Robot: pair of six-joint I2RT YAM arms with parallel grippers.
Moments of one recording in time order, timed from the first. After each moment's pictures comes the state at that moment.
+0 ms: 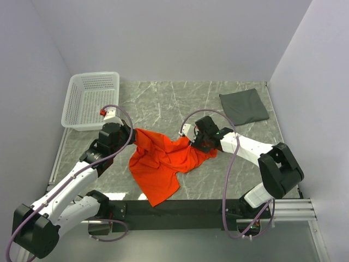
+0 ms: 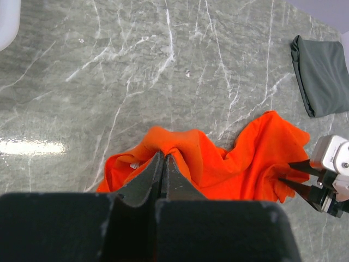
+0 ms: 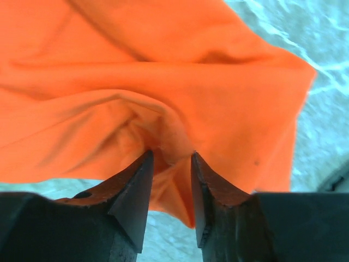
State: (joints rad) left arm -0.46 0.91 0.63 -0.12 -0.20 -0.62; right arm 0.59 1.52 0.88 -0.39 -0.01 -0.61
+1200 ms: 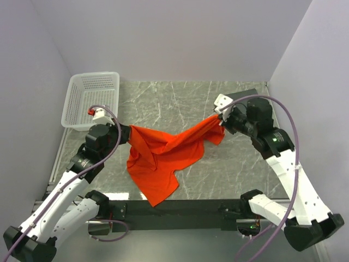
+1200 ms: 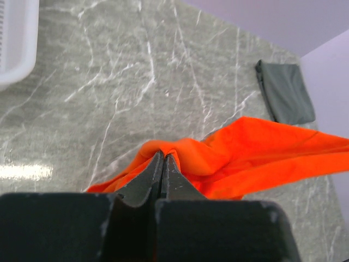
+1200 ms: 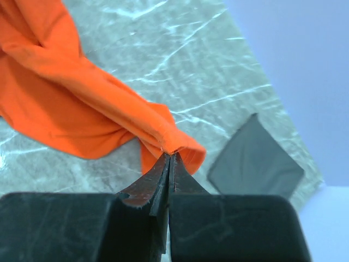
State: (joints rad) left arm -0.45 0.75 0.70 -0.25 -0.19 -0.62; right arm 0.34 0.99 1.15 -0.65 -0.32 -0.65
